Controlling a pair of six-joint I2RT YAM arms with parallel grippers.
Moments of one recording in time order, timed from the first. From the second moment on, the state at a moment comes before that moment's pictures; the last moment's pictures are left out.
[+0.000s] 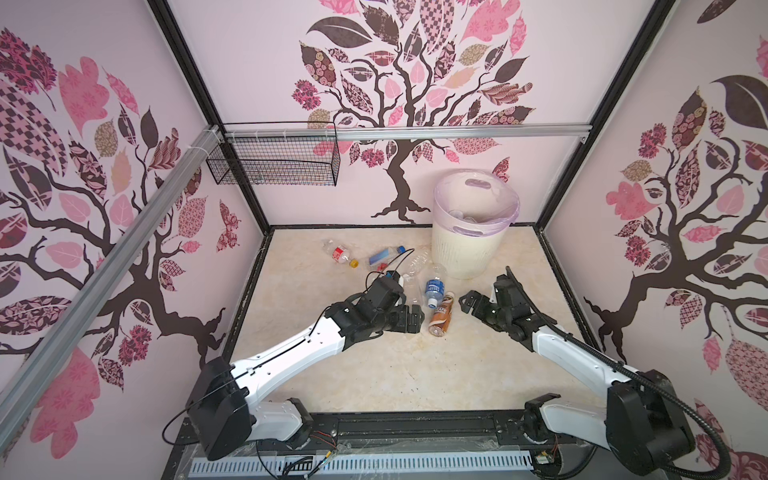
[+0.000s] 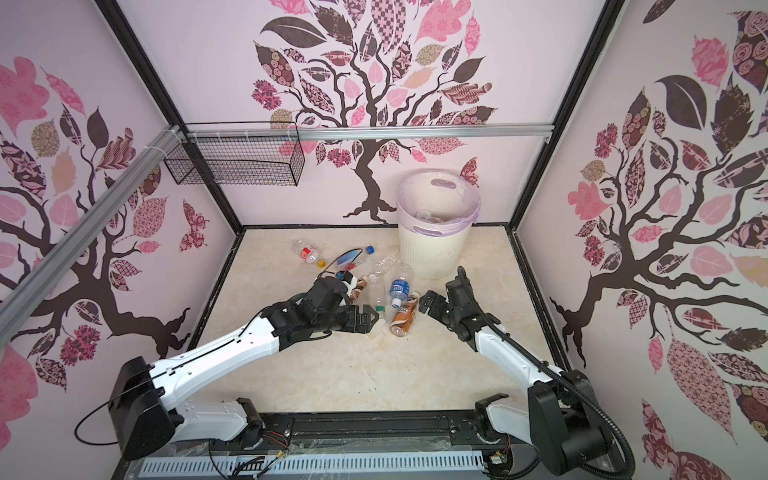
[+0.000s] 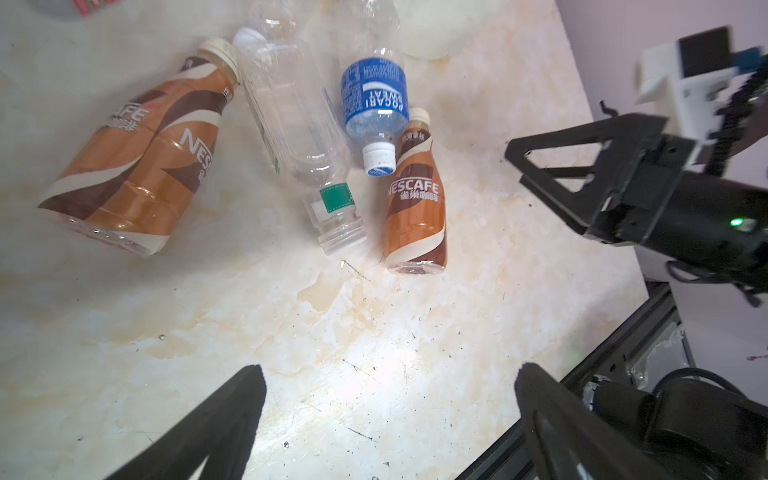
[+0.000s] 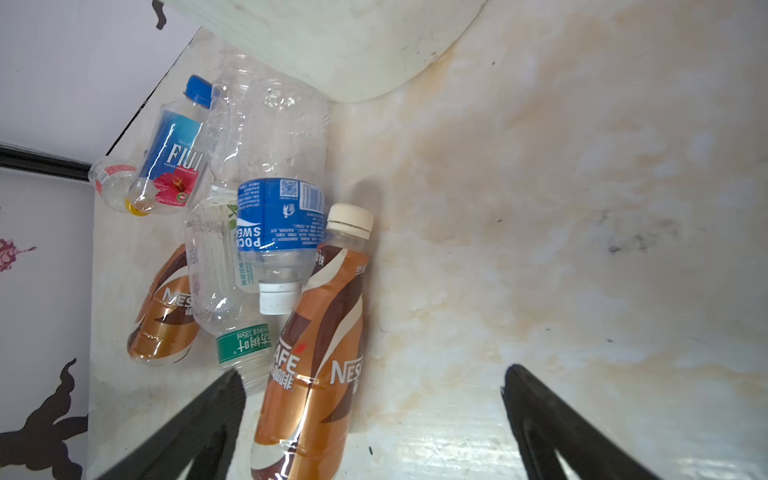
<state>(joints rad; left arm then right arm) -0.85 1.38 1.06 -0.51 0.03 -0.63 0.27 1.18 0.60 -0.18 -0.11 0.75</state>
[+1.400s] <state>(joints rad) -0.94 2.04 1.45 -0.50 0.01 -0.57 0.00 1.05 0.53 -0.21 -0.31 0.68</state>
